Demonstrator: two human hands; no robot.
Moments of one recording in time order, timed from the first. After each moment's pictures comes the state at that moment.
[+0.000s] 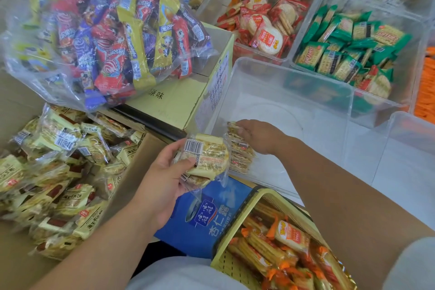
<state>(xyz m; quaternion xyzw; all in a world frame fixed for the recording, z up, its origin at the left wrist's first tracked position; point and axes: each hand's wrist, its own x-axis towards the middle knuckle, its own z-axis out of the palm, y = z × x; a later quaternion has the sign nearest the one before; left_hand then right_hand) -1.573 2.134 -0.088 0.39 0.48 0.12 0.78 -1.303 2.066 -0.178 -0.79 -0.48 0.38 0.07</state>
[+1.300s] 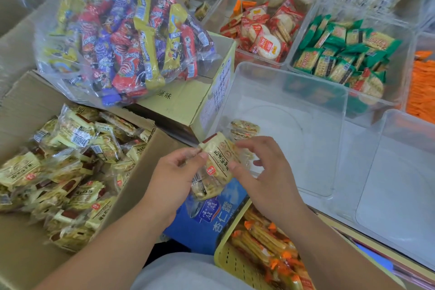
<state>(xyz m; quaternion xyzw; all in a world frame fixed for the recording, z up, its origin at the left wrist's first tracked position) -1.574 2.109 -0.057 0.53 0.49 0.12 0.68 -1.428 1.977 -0.063 -0.78 -0.36 0.25 0.44</state>
